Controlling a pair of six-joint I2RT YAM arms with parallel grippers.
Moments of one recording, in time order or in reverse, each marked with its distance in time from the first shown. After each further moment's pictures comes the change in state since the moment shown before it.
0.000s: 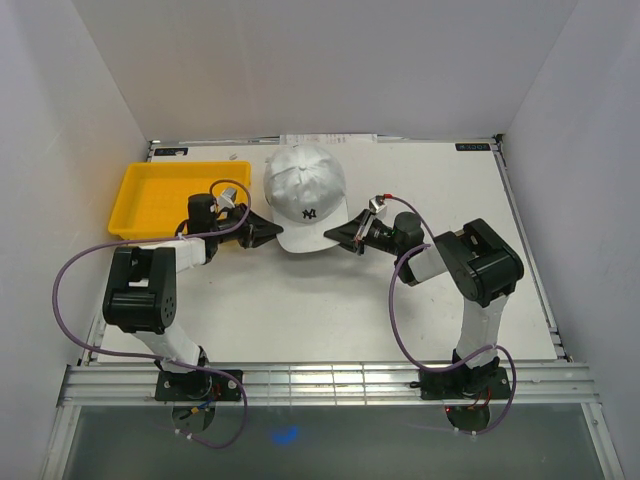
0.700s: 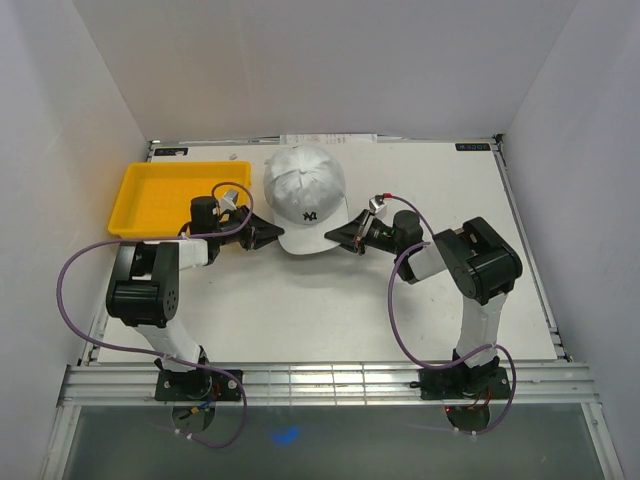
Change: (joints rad) left arm -0.005 0.048 -0.015 0.062 -0.009 0.005; right arm -0.013 0.023 0.014 -0.047 -0.014 -0.072
